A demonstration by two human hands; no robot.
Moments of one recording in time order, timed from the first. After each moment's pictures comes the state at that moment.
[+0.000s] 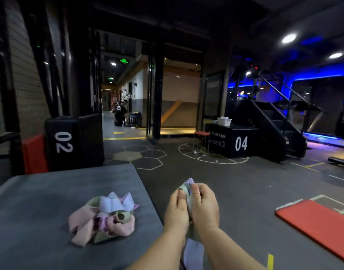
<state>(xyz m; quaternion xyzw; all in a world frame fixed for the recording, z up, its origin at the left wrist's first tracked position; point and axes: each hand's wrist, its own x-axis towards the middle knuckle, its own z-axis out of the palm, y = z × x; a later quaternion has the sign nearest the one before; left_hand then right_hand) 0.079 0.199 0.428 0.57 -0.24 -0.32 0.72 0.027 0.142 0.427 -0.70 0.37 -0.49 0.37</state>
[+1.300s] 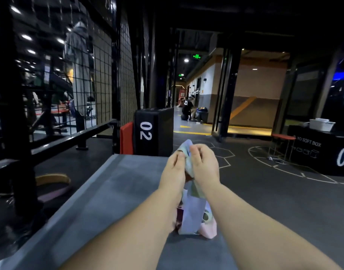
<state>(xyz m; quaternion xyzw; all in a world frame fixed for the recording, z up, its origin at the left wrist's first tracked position) 0.291 0.331 0.491 0.60 -0.19 -0.14 0.76 0.265 0.245 0.498 -0.79 0.13 -0.43 0.41</state>
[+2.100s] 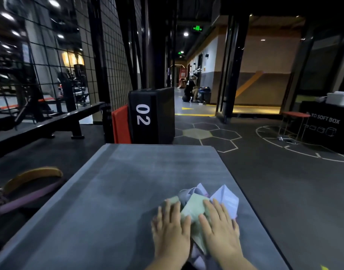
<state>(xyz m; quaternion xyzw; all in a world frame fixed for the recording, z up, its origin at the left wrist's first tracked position) 0.385 0.276 0.286 0.93 -0.21 -0.02 0.30 0.313 0.161 0.286 -0.91 0.31 -0.14 0.25</state>
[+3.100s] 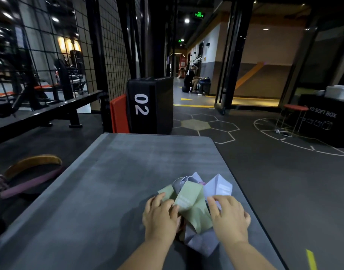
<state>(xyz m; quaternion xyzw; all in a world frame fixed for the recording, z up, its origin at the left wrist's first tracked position) 0.392 0.292 0.283 0.91 -0.22 0.08 0.34 0.286 0.157 0.311 -0.86 0.39 -0.21 0.24</state>
